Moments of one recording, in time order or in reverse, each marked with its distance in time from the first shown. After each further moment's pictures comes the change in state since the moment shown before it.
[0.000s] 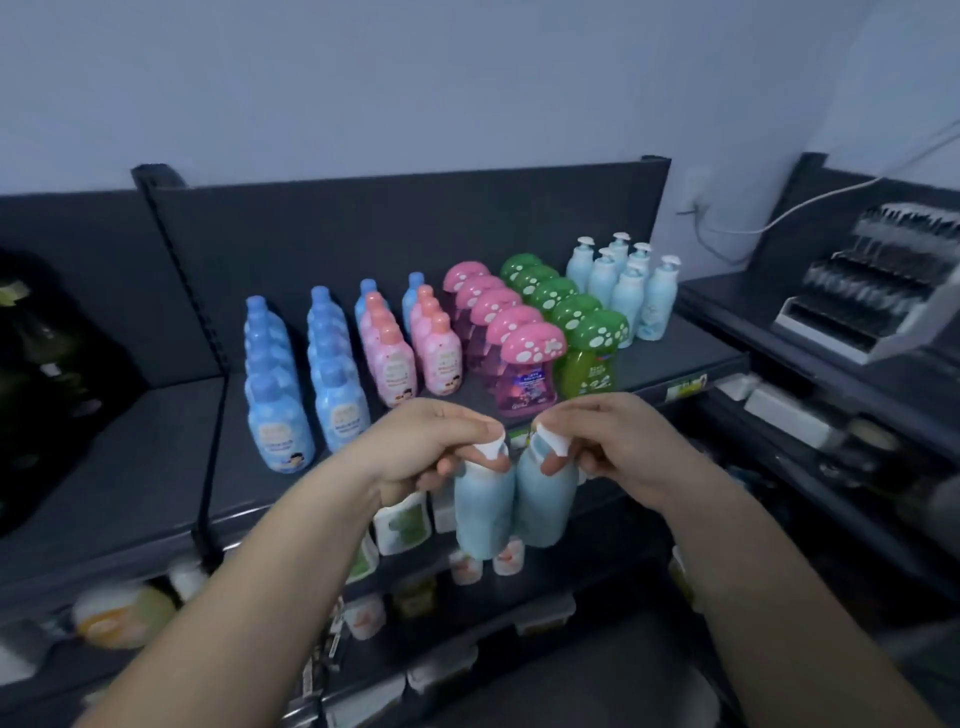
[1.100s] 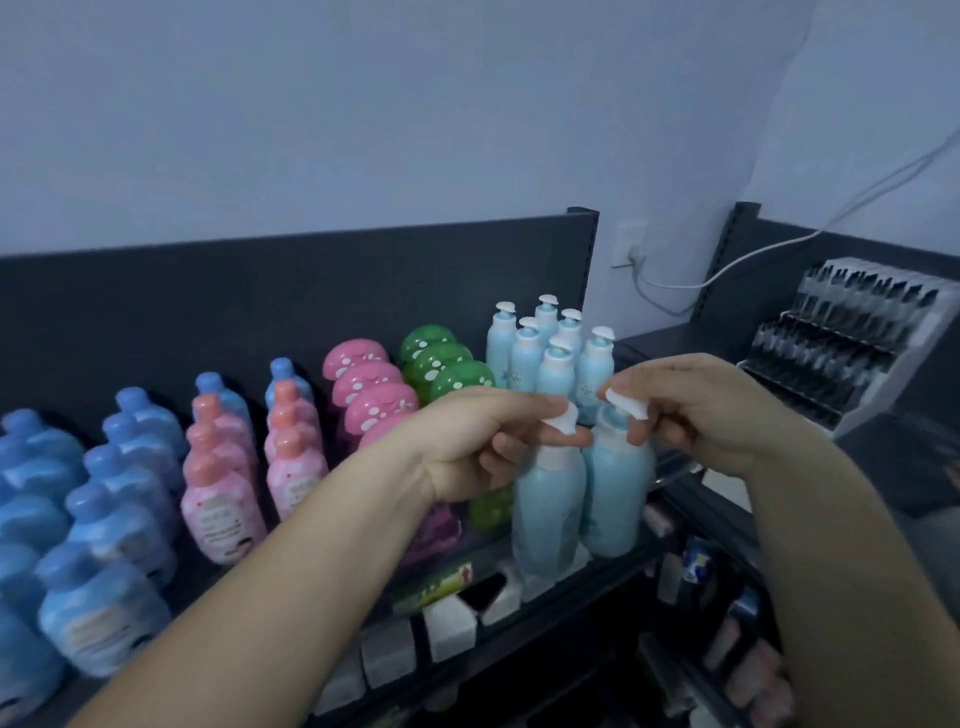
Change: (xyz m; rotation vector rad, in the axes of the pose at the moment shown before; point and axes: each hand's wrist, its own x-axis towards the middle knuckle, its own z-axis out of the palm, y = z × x) left_hand 0.200 0.120 0.103 -0.243 -0.317 -0.054; right_hand 0.127 -0.045 -0.211 -0.080 0.212 -0.118
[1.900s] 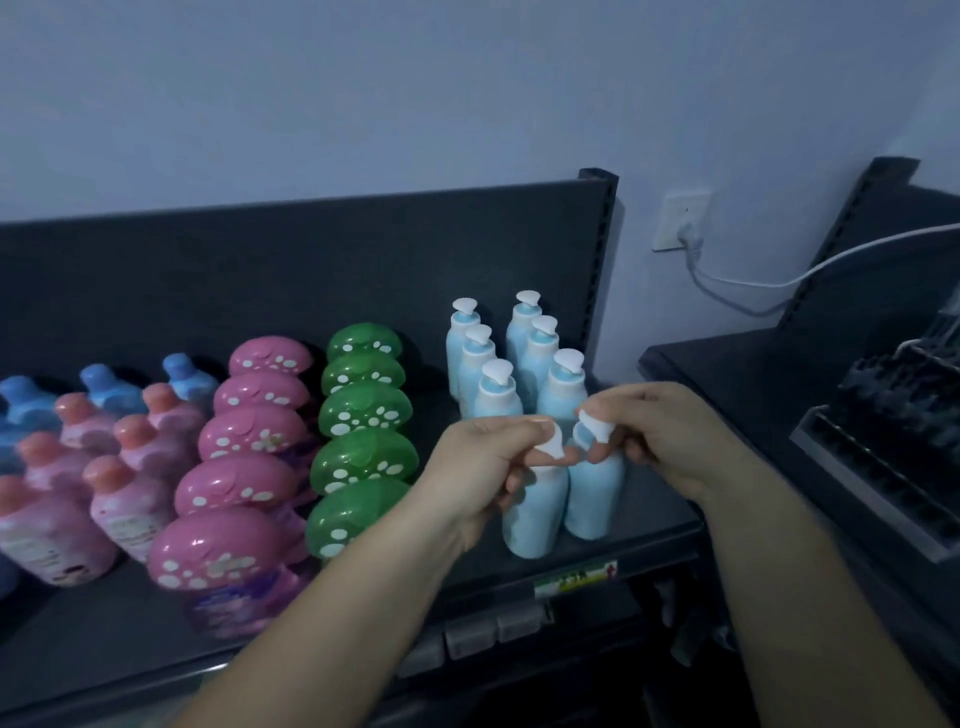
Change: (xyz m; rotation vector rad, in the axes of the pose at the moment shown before) left_hand 0.204 -0.015 0.061 -0.087 0.602 0.186; right_hand 0.176 0.092 -0.117 0.038 -0.232 0.068
